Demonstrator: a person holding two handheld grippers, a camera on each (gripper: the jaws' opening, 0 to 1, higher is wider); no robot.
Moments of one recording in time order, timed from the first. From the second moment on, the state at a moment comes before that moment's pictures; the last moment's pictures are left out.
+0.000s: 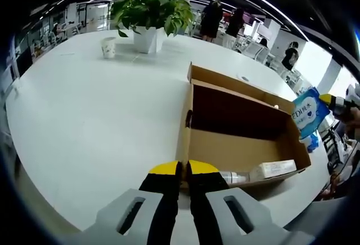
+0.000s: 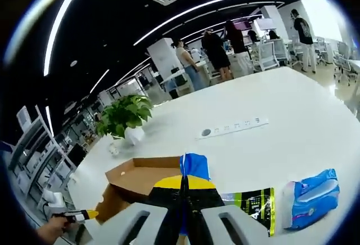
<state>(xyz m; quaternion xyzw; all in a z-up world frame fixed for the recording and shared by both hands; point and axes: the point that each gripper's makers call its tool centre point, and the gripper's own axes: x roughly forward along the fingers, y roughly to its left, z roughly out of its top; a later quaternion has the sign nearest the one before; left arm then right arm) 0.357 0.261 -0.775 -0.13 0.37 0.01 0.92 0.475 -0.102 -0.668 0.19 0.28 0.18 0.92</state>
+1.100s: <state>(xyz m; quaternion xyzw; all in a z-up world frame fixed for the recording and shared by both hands) 0.358 0.260 -0.775 -0.13 0.37 0.01 0.92 0.477 -0.141 -0.710 0.16 0.32 0.15 0.92</state>
